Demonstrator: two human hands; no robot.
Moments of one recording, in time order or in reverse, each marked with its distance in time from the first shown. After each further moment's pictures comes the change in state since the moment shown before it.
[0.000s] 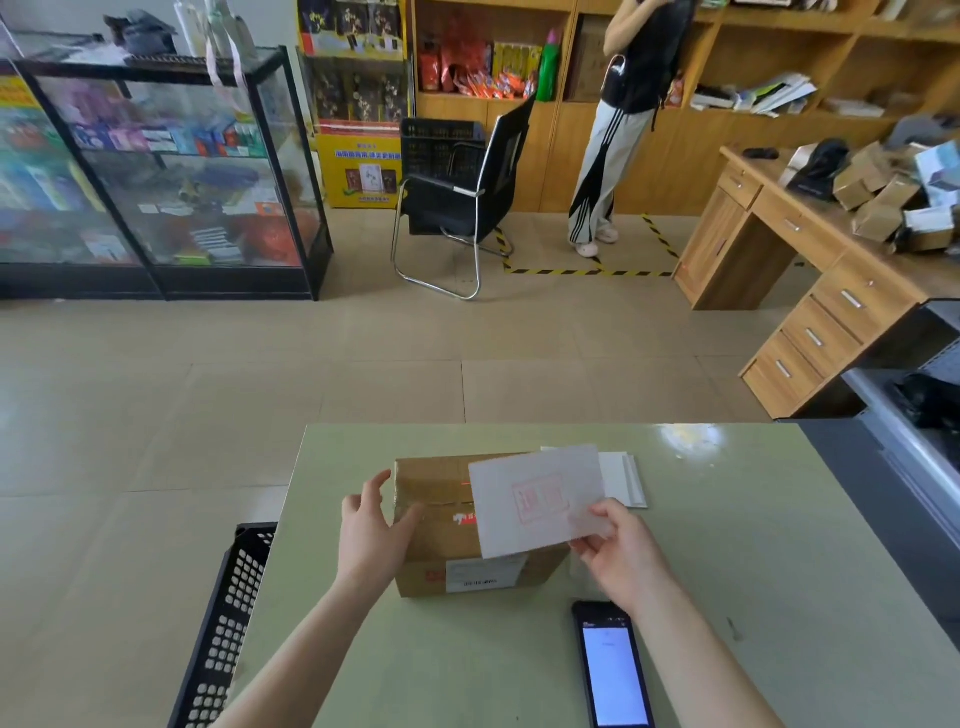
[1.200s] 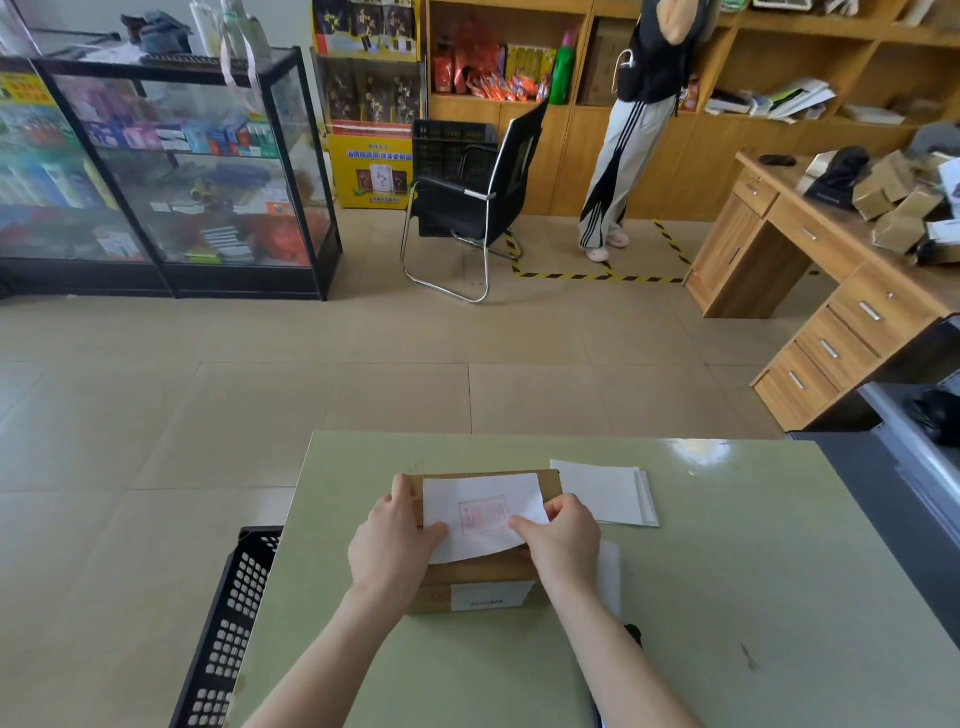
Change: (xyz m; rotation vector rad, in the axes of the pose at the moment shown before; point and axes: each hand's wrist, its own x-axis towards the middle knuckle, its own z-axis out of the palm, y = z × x) left_hand 0.009 0.022 0.008 0.477 0.058 0.122; right_hand 0.019 0.042 0.065 -1.065 0.350 -0.507
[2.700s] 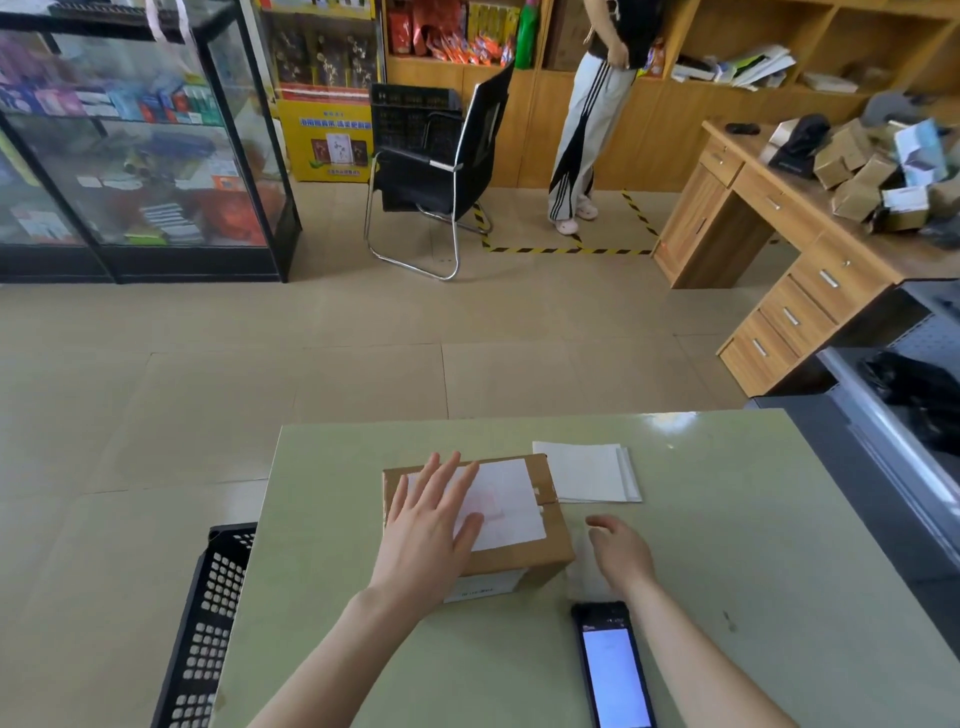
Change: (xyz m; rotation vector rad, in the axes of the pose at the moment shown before) left_hand 0.001 0.009 0.025 0.125 -0.101 0.563; right_hand 0.056 0.098 -0.039 -0.189 -0.181 0.209
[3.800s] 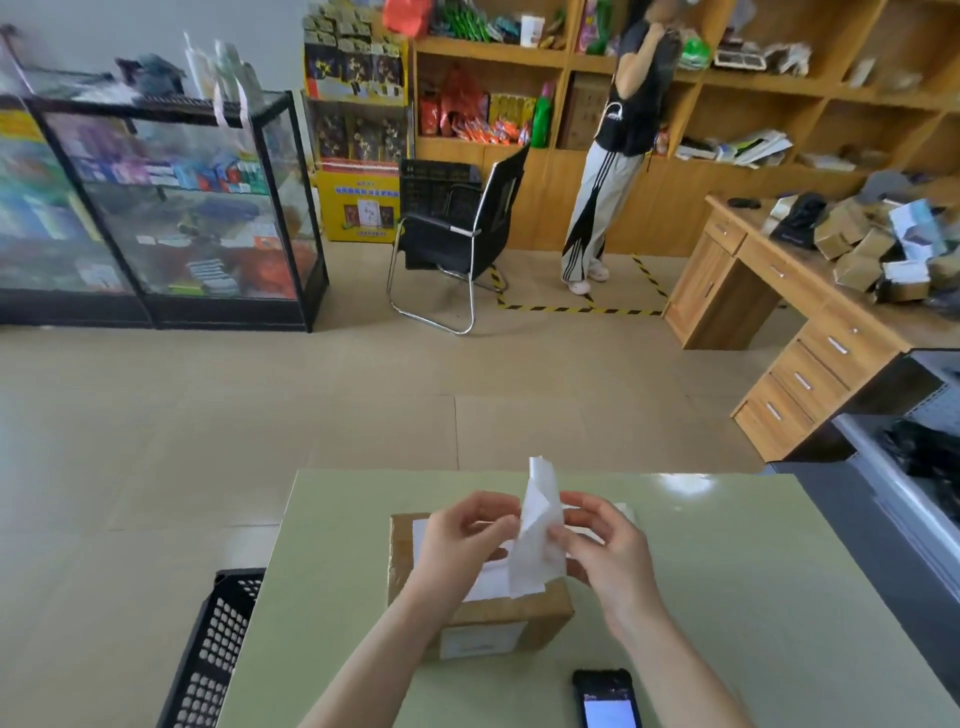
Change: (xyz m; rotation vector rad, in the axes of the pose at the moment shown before) left_hand 0.018 0.059 -0.052 -1.095 0.020 -0.294; right_hand -0.092 -0.108 -0.051 0.729 -0.084 -0.322
